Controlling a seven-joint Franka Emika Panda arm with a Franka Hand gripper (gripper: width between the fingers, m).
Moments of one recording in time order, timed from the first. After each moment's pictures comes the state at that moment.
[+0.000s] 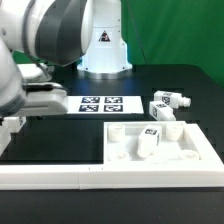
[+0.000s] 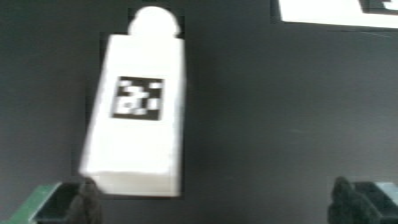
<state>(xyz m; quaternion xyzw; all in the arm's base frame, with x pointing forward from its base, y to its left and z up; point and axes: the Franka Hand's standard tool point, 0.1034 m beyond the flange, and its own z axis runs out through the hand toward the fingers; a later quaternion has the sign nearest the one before) 0.490 -0.202 0.039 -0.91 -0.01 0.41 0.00</state>
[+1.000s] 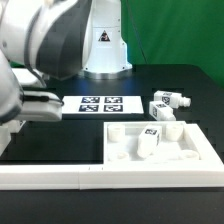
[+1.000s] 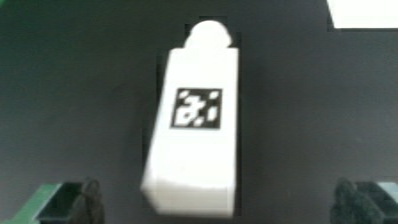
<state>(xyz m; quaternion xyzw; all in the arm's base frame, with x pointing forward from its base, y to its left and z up) 0.474 -0.202 0.020 -0.89 0.01 0.45 -0.04</state>
